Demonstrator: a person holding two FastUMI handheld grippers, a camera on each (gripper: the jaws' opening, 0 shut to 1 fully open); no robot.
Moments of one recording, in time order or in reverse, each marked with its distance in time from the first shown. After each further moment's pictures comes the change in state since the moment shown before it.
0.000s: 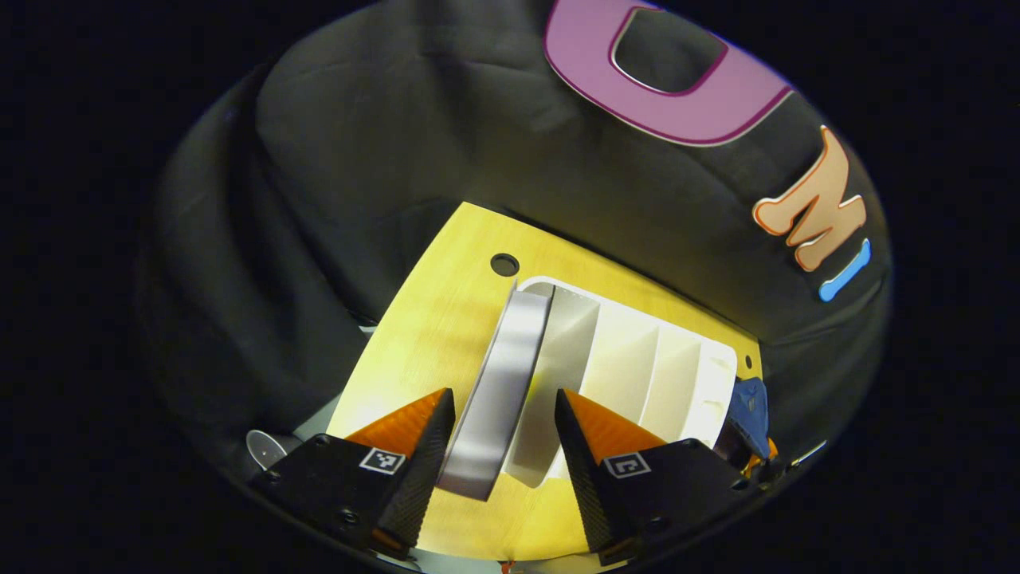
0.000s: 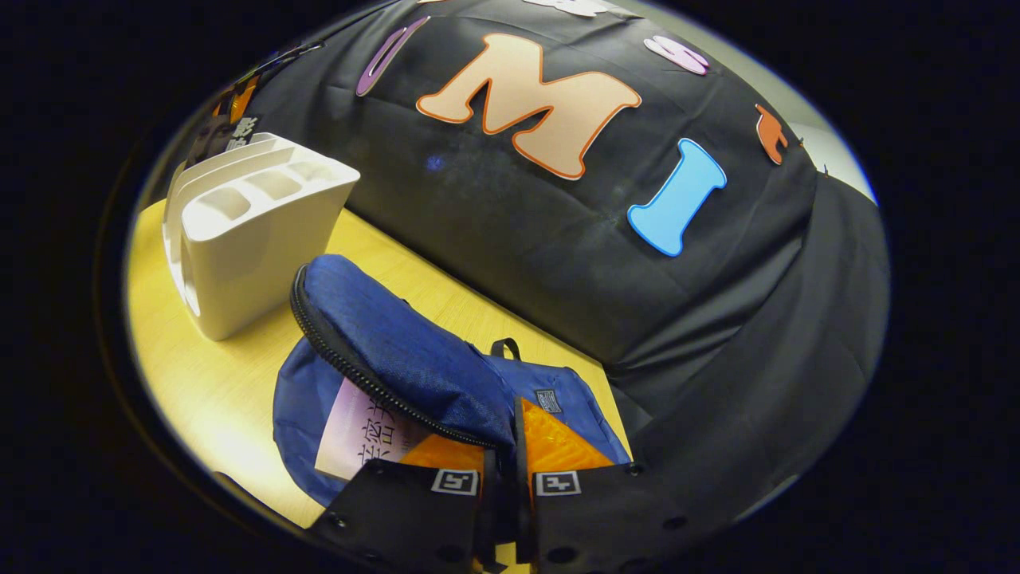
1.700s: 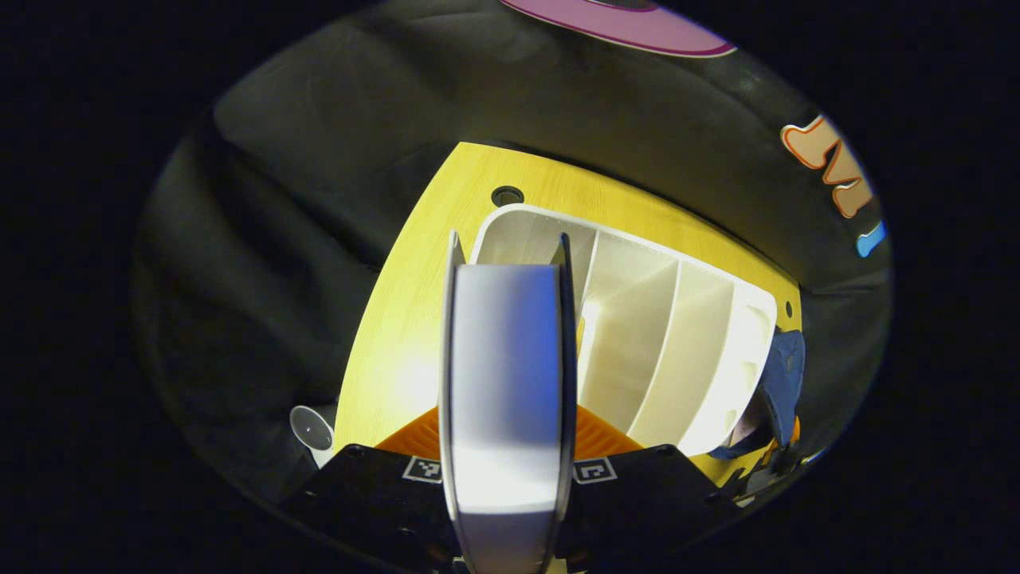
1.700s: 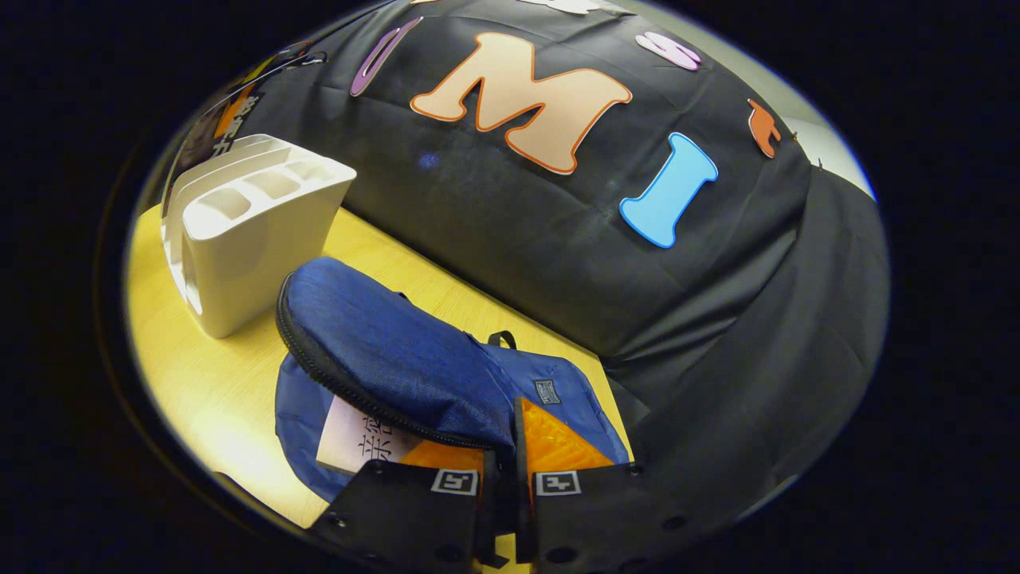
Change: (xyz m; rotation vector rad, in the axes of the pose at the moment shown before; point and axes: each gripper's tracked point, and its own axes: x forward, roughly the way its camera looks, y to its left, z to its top) left arm -0.020 -0.025 -0.040 0.011 0.242 0.171; right arm -0.008 -0.001 -0.008 0.022 0.007 -0.005
